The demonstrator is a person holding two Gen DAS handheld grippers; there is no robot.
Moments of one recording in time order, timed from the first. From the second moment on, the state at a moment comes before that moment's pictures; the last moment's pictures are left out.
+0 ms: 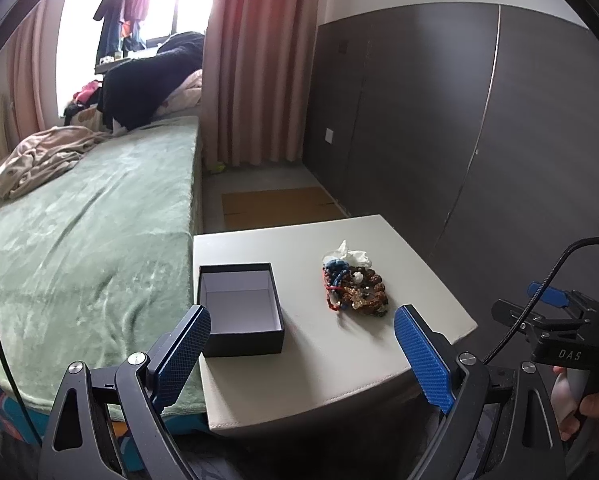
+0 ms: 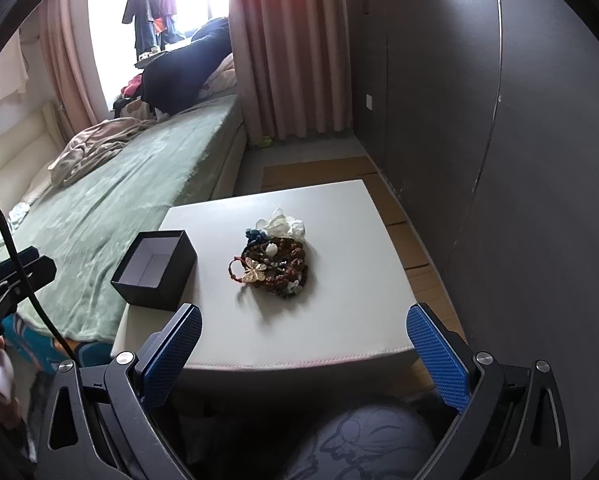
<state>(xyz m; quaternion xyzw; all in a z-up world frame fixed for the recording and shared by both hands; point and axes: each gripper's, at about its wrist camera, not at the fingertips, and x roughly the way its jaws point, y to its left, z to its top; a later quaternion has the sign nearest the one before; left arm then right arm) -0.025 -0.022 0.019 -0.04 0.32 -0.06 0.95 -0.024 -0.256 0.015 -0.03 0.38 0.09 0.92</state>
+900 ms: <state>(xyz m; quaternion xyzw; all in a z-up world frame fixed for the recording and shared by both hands) -0.019 -0.023 0.017 -0.06 0.32 -0.07 0.94 -0.013 -0.254 0.022 -0.05 0.39 0.10 0.91</state>
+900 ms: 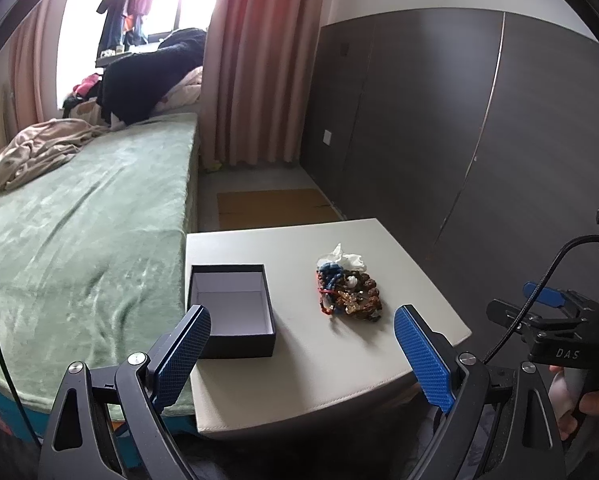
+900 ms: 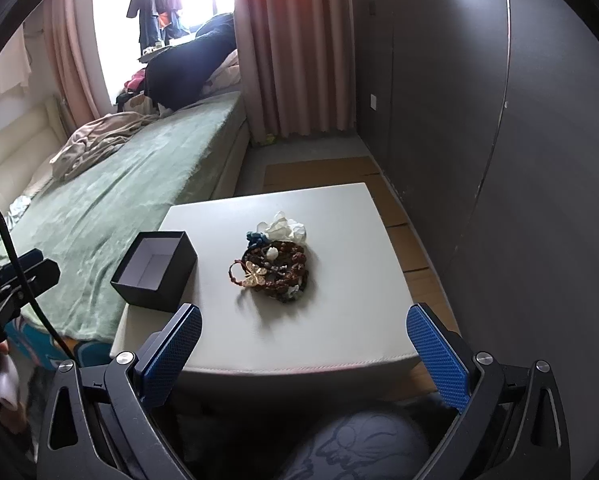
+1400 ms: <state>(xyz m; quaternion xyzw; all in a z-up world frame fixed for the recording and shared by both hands) 0.027 -0.046 0.002 -0.06 0.34 -0.08 0.93 0.020 -0.281 0.005 -0.01 0.42 0.10 0.90</state>
